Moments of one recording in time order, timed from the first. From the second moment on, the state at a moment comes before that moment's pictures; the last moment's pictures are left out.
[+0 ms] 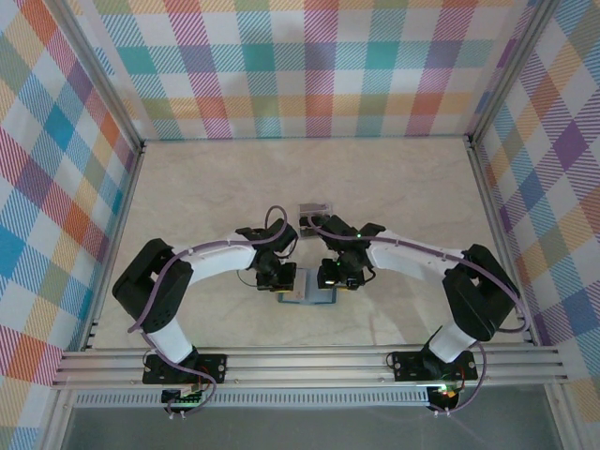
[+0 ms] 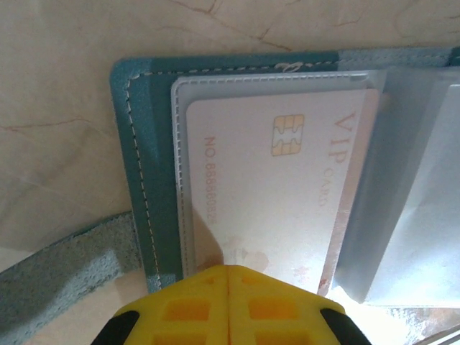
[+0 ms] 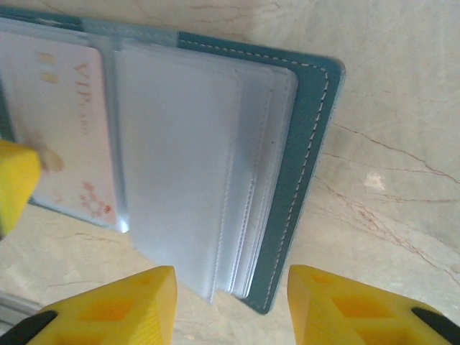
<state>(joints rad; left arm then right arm) -0.73 1.69 0.97 -0.65 0.27 -0.68 0.81 1.58 1.02 -0.80 -0.21 0.74</state>
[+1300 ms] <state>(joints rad) -0.74 1.69 1.00 -0.66 0.22 -0.69 0.81 1.79 1.05 -0.43 -0.41 0.88</state>
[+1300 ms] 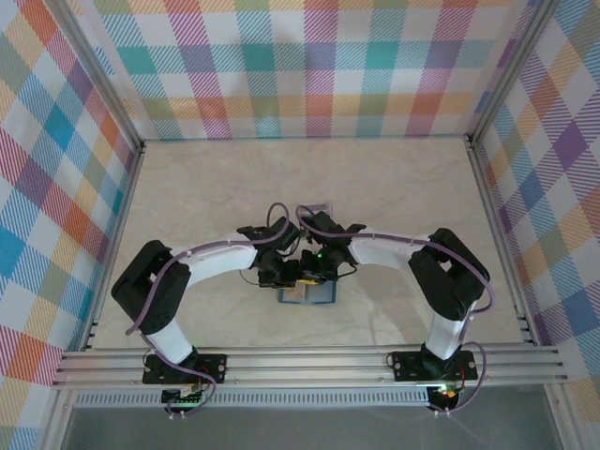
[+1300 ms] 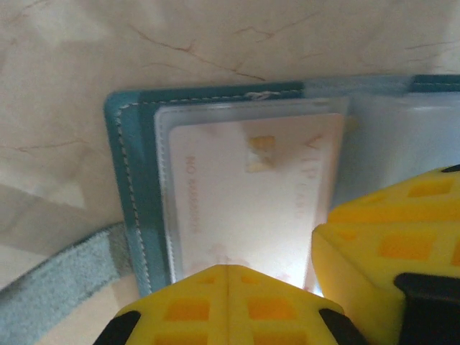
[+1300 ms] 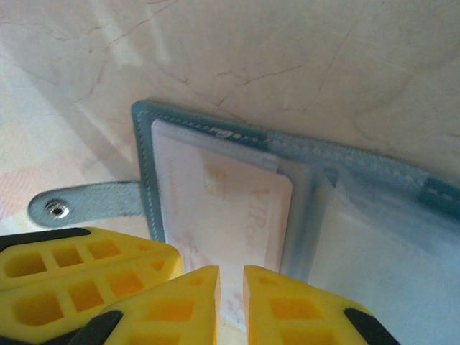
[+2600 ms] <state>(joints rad) -0.72 1.56 0.82 -0.56 0.26 -0.74 0.82 1.77 1.05 -0.48 -0.39 0.81</state>
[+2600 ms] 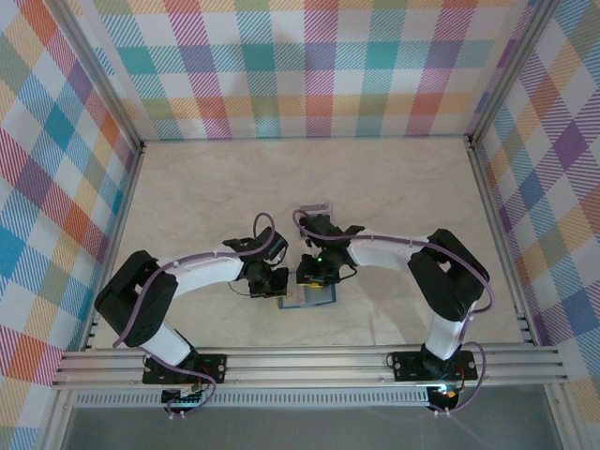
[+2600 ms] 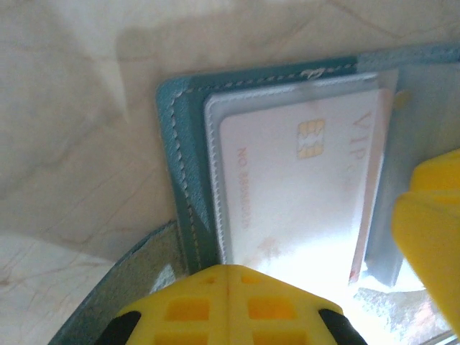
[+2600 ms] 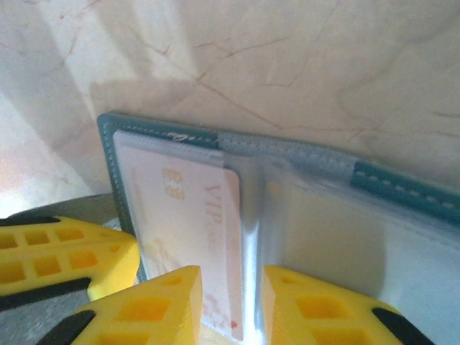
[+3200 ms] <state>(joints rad) -0.69 1.58 0.89 -0.61 0.24 -0.71 0.83 1.77 1.03 -0.46 -0.46 0.81</state>
